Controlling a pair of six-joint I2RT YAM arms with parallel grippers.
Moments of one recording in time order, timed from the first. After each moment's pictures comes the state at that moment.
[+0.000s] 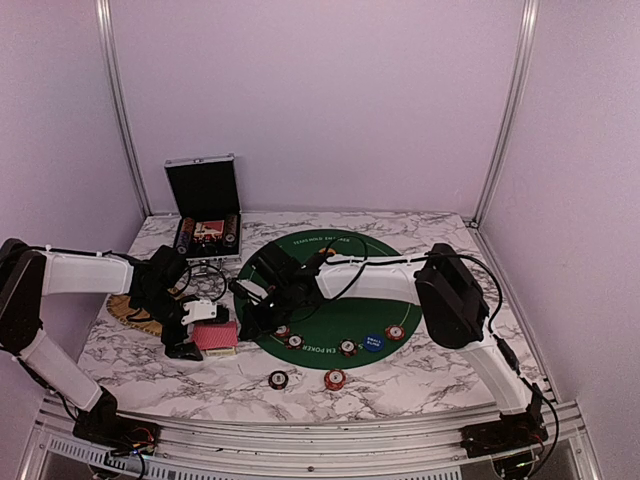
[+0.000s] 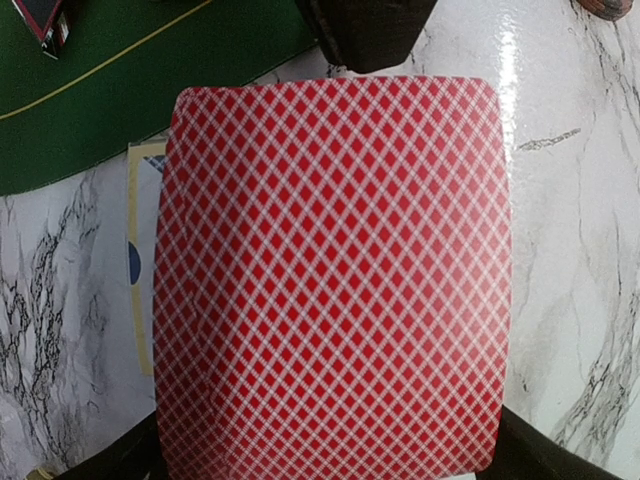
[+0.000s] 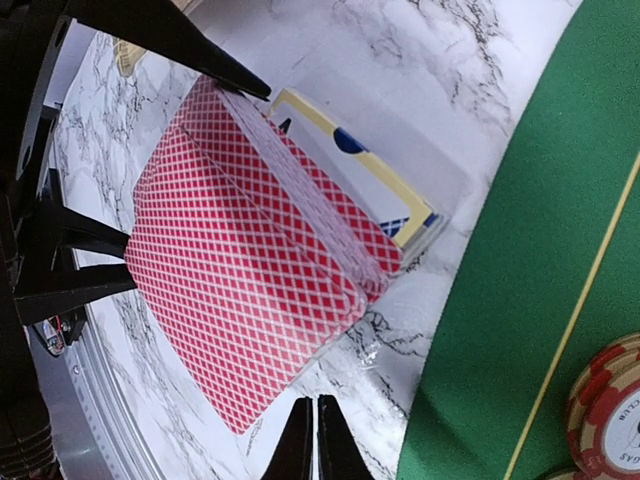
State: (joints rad) left arm -0.38 1.52 0.77 -0.60 0.28 1.01; right arm 1.02 2.44 2.00 -0.51 -0.48 0.39
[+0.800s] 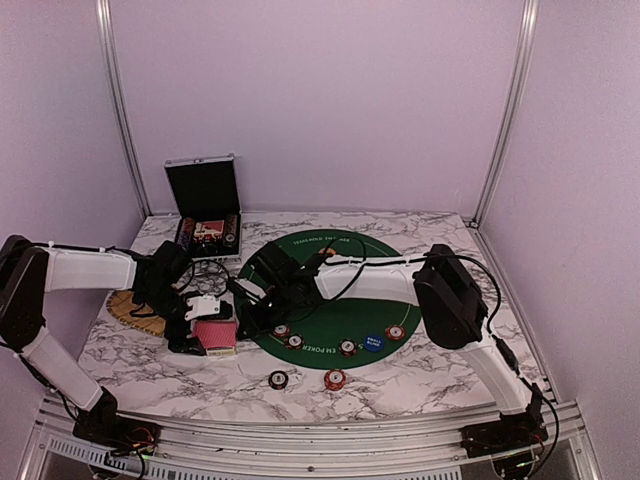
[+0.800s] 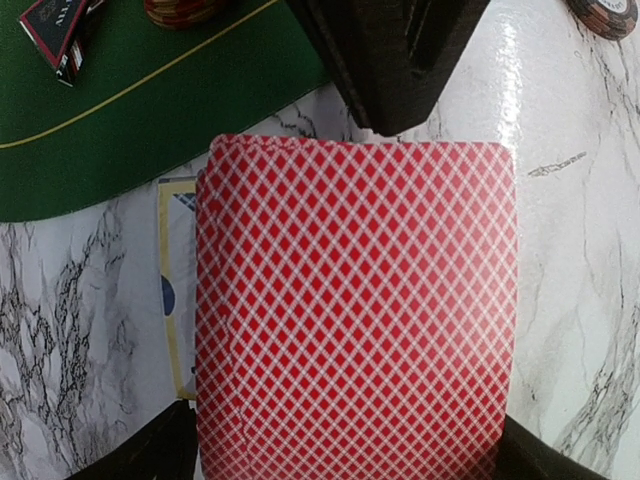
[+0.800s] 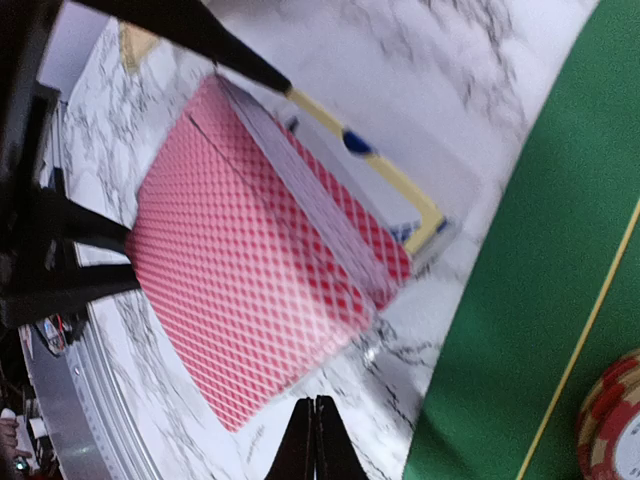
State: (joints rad) left arm -0.39 1.54 0.82 -0.61 0.28 1.02; right arm 1.02 2.45 2.01 -0.50 -0.50 0.39
